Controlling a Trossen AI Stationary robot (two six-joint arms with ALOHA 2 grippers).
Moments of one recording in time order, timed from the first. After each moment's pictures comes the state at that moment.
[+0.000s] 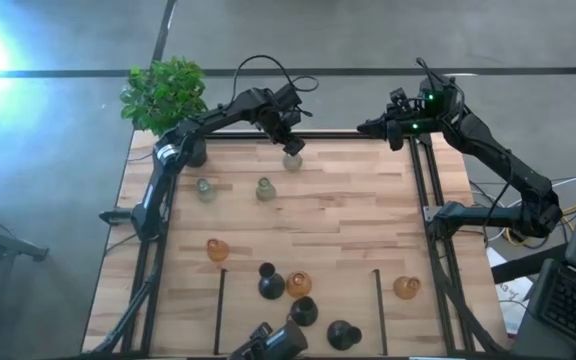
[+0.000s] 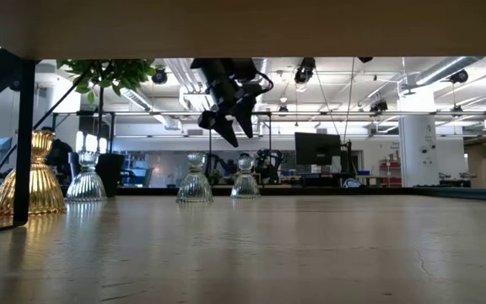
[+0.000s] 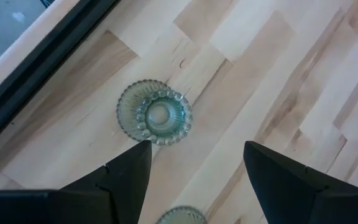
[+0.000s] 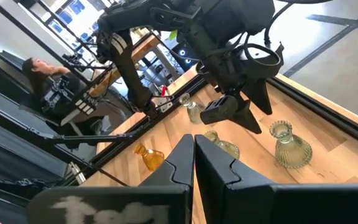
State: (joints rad) left arm 0.59 2.13 2.06 -1.08 0.23 -0.17; right arm -0.84 1.08 1.13 -0.41 -0.74 0.41
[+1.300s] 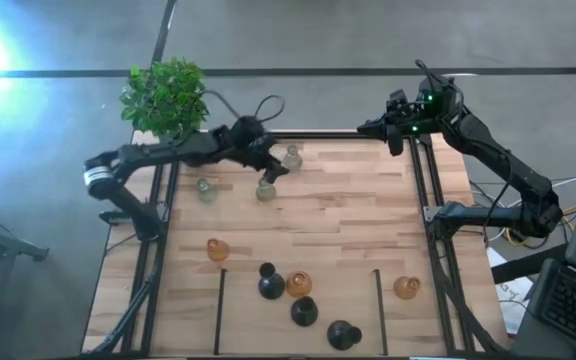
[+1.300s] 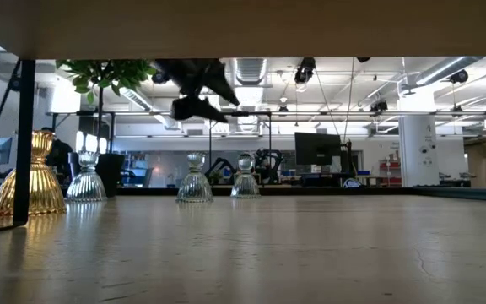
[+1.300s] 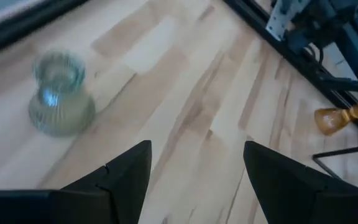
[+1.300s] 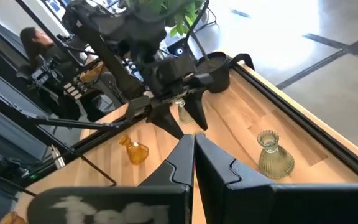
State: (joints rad) left arm 0.46 1.52 1.12 -0.26 0.28 -0.37; right arm -0.84 1.08 1.12 -0.41 -0.74 0.25
